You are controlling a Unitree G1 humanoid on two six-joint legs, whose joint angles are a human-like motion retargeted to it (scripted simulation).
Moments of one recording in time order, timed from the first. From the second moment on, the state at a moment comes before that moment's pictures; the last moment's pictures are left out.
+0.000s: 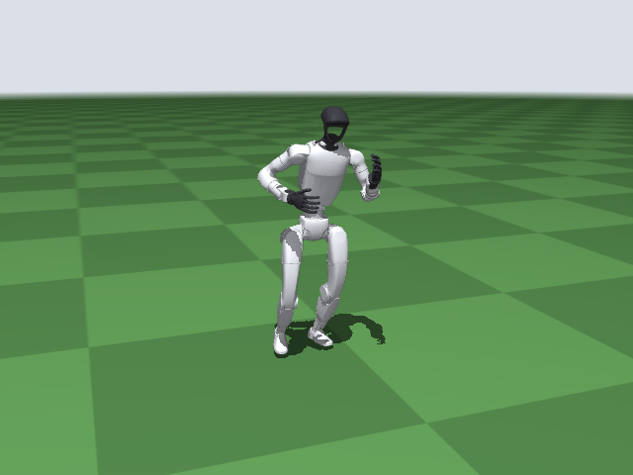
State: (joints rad) left arm -0.45 0.49 -0.15 -0.43 -0.32 -0.27 0.25; right arm 0.33 -0.64 0.22 -0.48 0.50 -0.29 -0.03; waist 0.00 -0.06 0.17; left_leg -0.08 0.05 0.18 0.44 -0.61 -0.02; right_leg -0.28 -0.11 -0.18 0.80 -0.52 0.03
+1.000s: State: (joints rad) left arm -0.16 0.52 -0.05 -0.64 -0.34 -0.27 0.21; right arm 0.63 -0.67 -0.09 -0.57 0.56 -0.22 0.06; waist -0.24 -0.05 0.21; left_leg 0.05 0.11 0.01 1.19 -0.52 0.14; right_leg -0.19 -0.40 -0.37 0.22 -0.09 0.21
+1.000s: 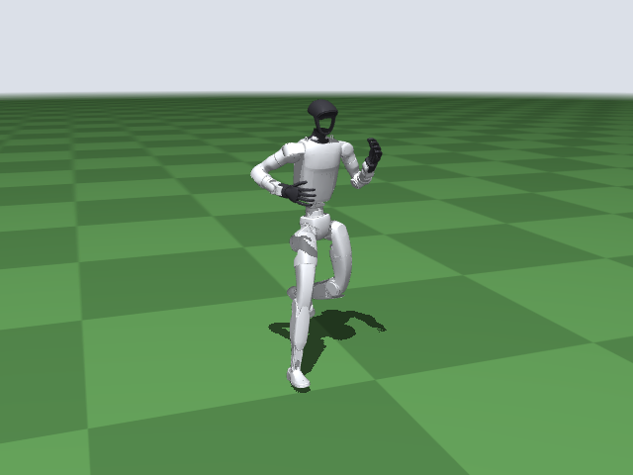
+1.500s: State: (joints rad) left arm -0.32 0.57 -0.24 -0.51 -0.63 -0.27 0.21; right arm 0.21 -0.58 0.22 -0.44 0.56 -0.25 0.00; waist -0.02 0.07 0.16; left_leg -0.16 -0.09 0.12 0.45 -0.56 0.11; right_leg -0.30 -0.18 -0.07 0.88 -0.33 0.14
